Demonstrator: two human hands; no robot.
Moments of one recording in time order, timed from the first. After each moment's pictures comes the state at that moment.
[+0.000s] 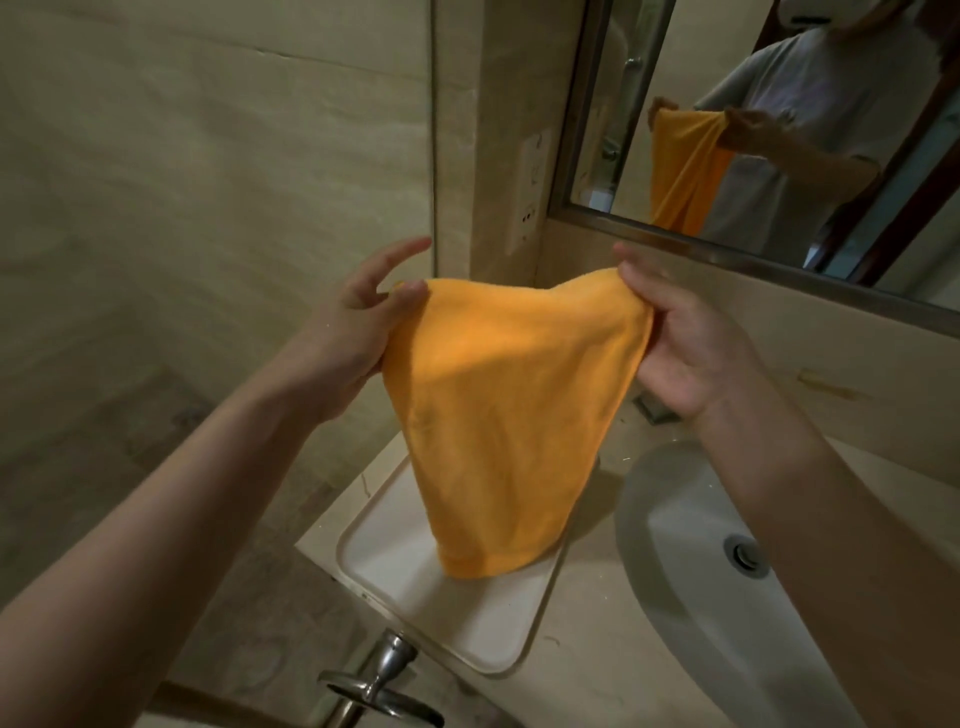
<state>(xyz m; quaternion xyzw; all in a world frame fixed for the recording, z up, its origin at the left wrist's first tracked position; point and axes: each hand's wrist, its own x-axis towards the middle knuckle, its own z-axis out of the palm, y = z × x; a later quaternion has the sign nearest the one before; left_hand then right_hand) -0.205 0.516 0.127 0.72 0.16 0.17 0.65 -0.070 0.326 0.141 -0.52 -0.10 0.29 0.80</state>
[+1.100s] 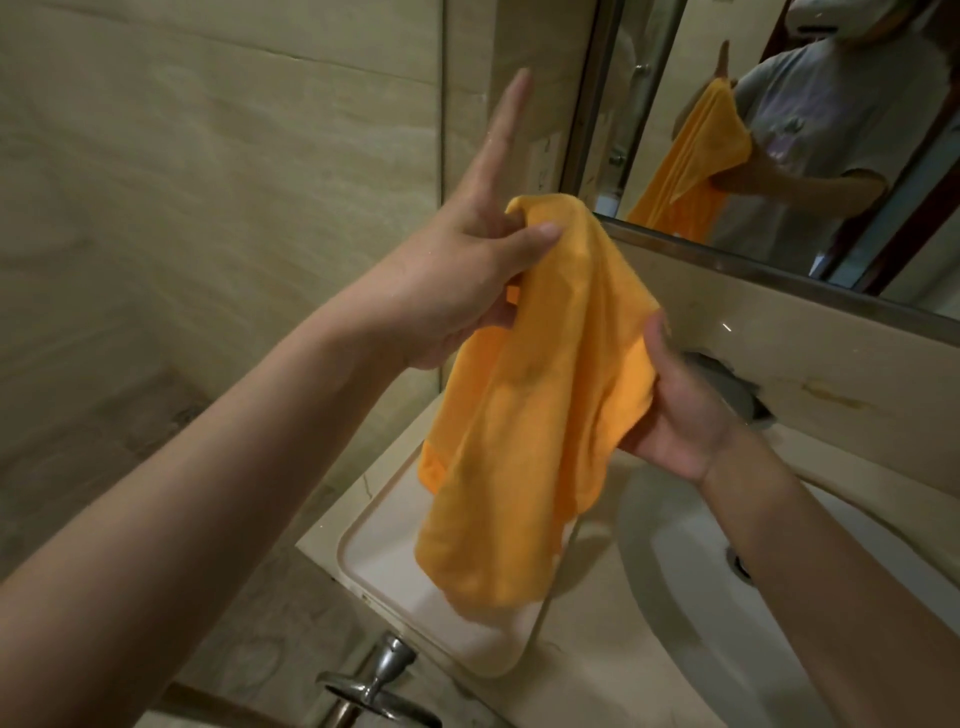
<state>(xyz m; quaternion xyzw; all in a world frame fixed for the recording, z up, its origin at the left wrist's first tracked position) -0.187 0.467 0.186 0.75 -0.02 0.15 0.64 -0.060 0.307 0.088 -0.53 -0.17 0.46 0.69</state>
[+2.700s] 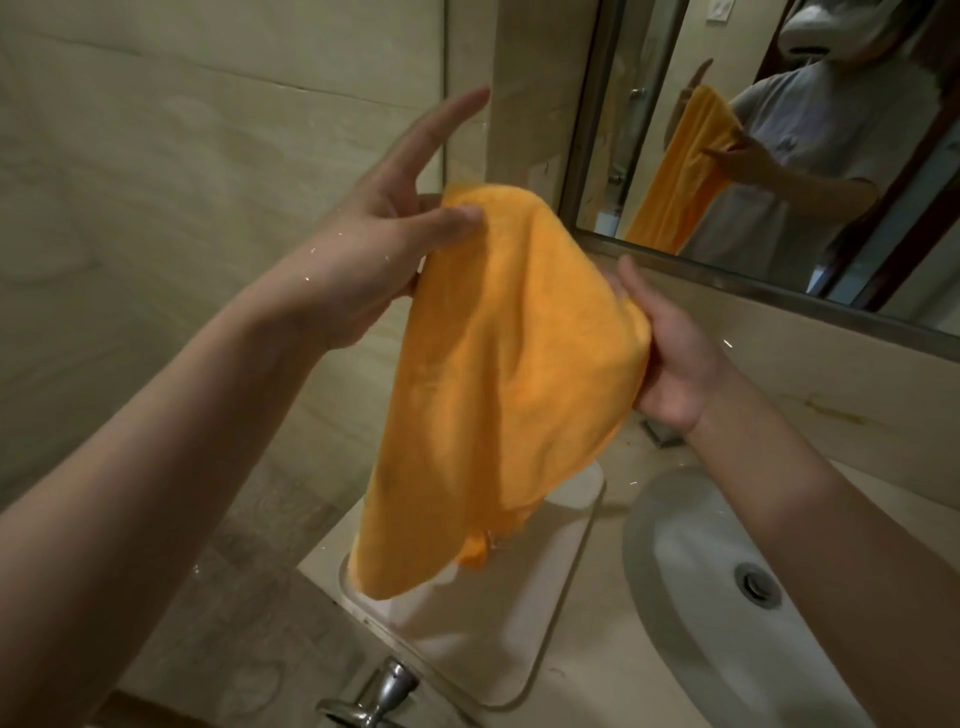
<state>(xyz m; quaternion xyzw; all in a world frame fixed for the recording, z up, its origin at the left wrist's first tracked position) -0.202 0.501 0.201 0.78 0.00 0.23 0.57 -0.052 0.338 0.137 -0.55 -0.17 0.41 0.71</state>
